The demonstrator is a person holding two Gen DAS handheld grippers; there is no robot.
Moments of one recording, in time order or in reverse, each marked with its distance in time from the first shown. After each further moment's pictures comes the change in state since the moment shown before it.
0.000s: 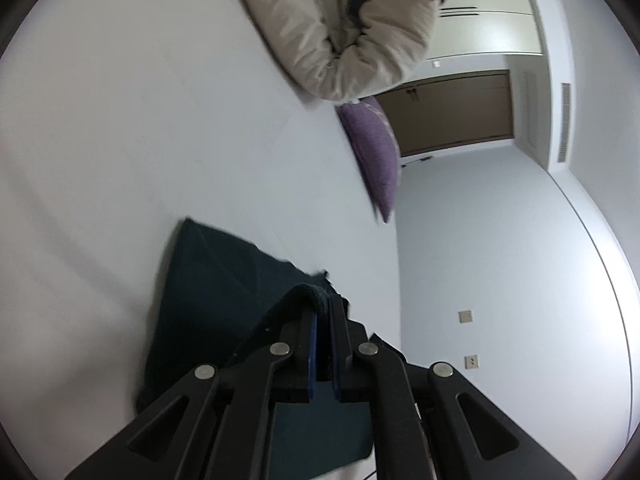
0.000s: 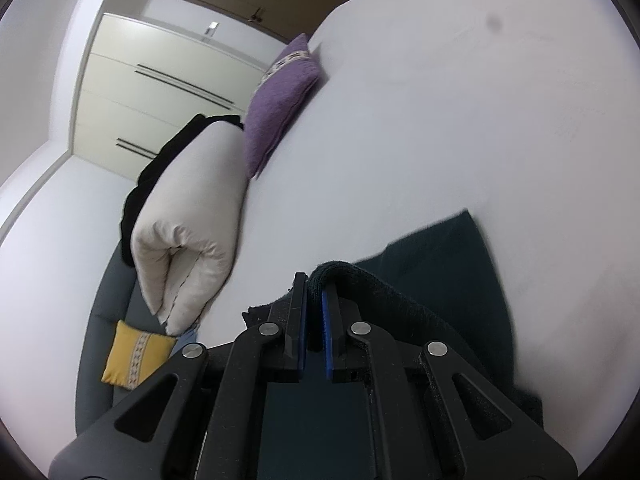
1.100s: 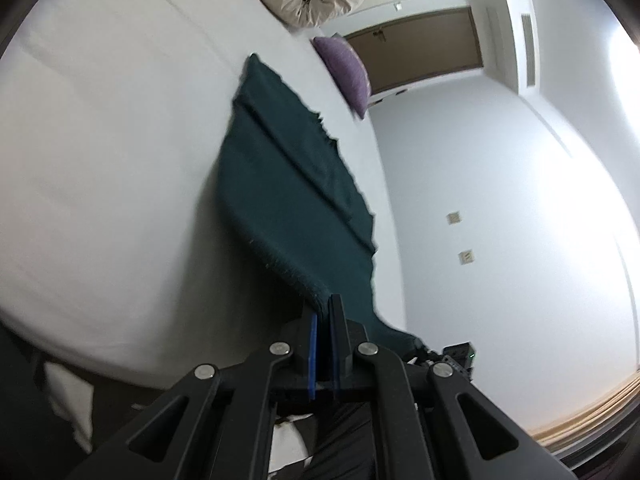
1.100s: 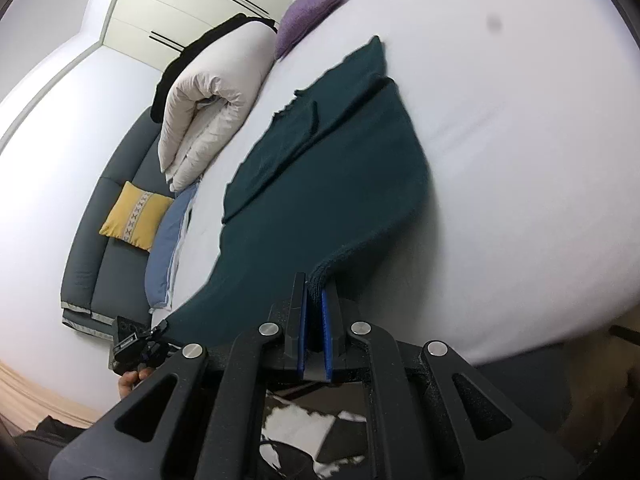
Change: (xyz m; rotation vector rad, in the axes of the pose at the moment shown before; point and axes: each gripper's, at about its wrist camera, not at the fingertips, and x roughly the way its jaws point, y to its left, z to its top) left arm -0.221 0.033 -0.248 0.143 0.167 -0.043; right arm -0.305 -0.072 -0.243 -0.233 0.285 0.033
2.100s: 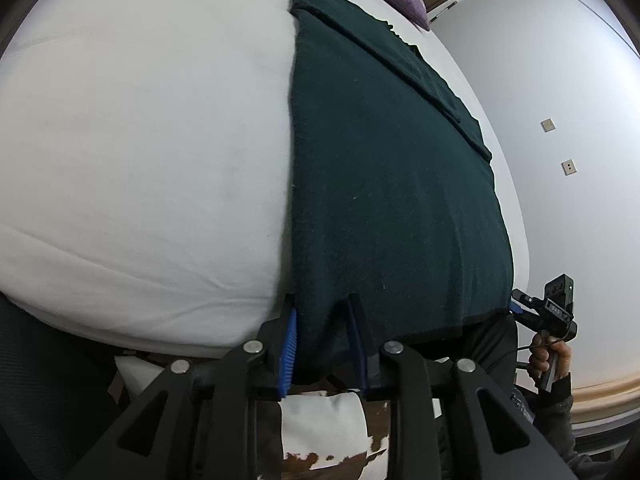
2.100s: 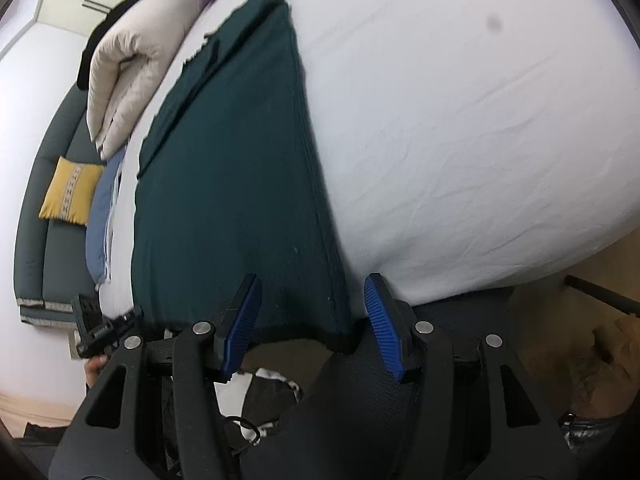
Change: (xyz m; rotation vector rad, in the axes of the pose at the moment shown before) left arm 0.058 0.042 -0.040 0.214 0.239 0.438; right arm 0.012 -0.101 -0.046 0.071 0.234 -0.251
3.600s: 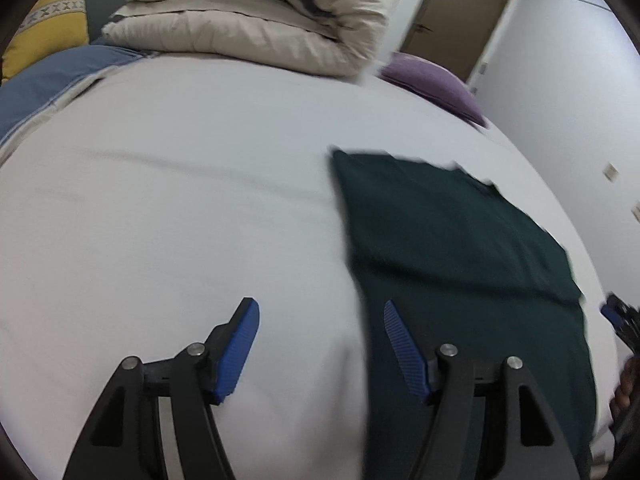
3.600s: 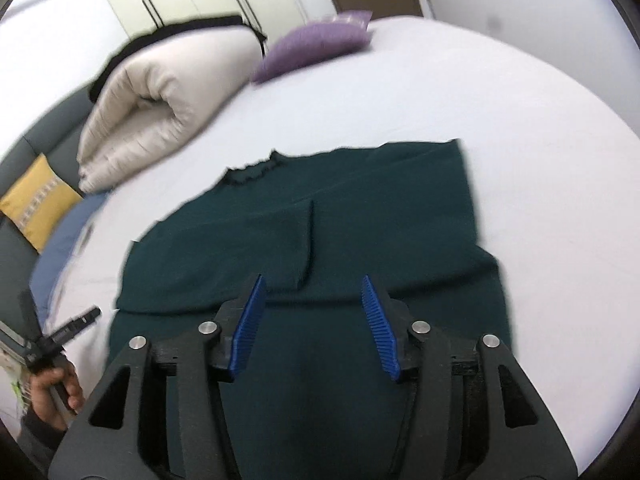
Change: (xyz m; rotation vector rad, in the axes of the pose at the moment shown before) left arm -0.001 -0.008 0.168 0.102 -0.388 0.306; right arm 0.065 0.206 0.196 -0.295 -0.429 -0.141
